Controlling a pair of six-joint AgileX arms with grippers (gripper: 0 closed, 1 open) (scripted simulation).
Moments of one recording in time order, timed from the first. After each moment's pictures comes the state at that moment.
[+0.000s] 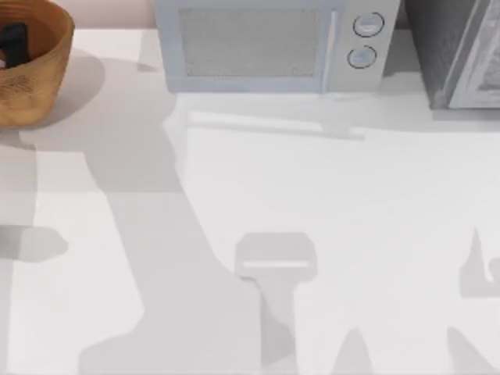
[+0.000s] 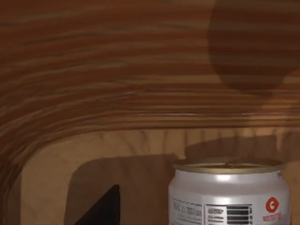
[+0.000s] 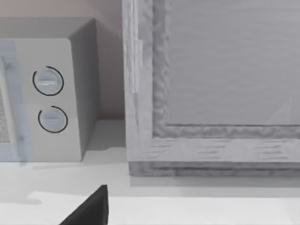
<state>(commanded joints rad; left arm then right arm) 0.22 2.65 2.37 -0.96 0.32 0.15 0.00 0.00 0.00 0.00 0.00 0.00</state>
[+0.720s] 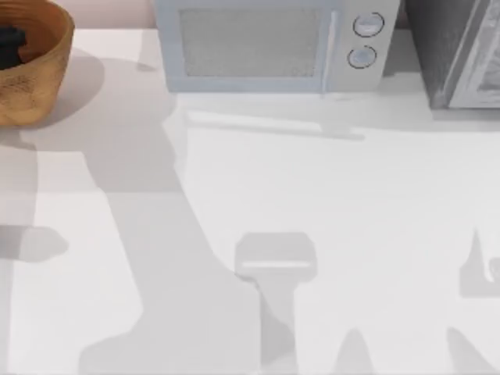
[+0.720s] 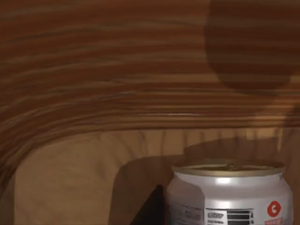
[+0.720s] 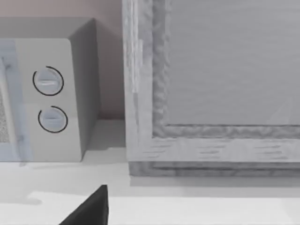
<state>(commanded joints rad) 0.22 2.65 2.37 -0.95 0.32 0.15 0.00 0.00 0.00 0.00 0.00 0.00</state>
